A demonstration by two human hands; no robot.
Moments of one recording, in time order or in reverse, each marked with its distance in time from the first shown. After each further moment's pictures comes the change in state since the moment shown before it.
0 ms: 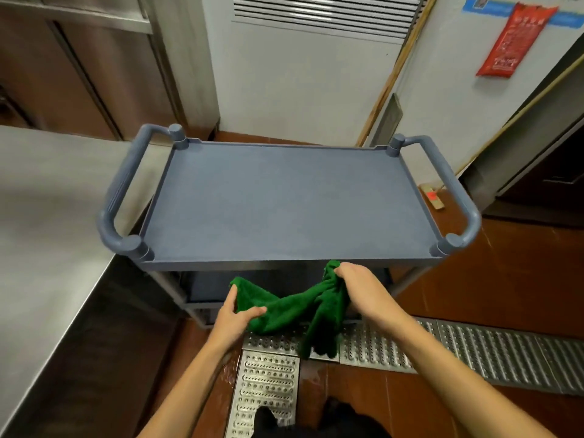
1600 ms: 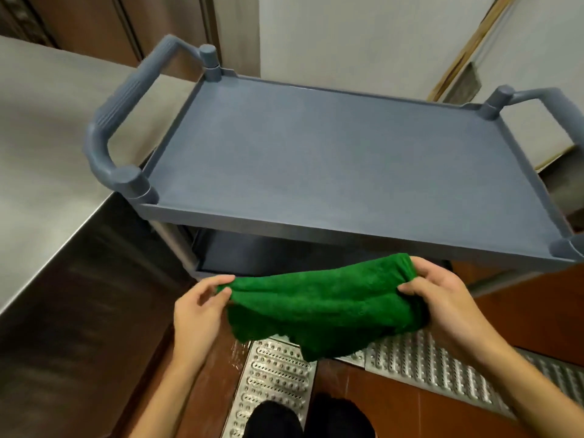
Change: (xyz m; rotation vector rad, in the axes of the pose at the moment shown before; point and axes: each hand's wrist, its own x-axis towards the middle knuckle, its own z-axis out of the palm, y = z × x) left_hand 0.040 -0.070 -0.050 -0.009 0.450 0.419; right_hand 0.081 0.111 0.052 0.500 -0.124 -0.020
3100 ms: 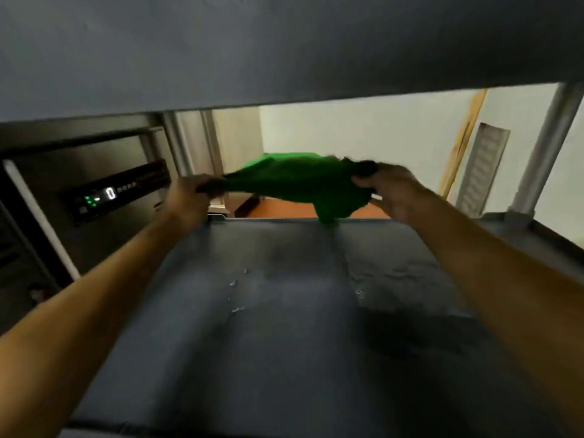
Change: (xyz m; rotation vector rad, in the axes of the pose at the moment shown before) left_hand 0.386 -0.079 0.168 0.501 0.114 0.641; right_hand 0.491 0.098 -0.003 0.172 -0.005 -0.575
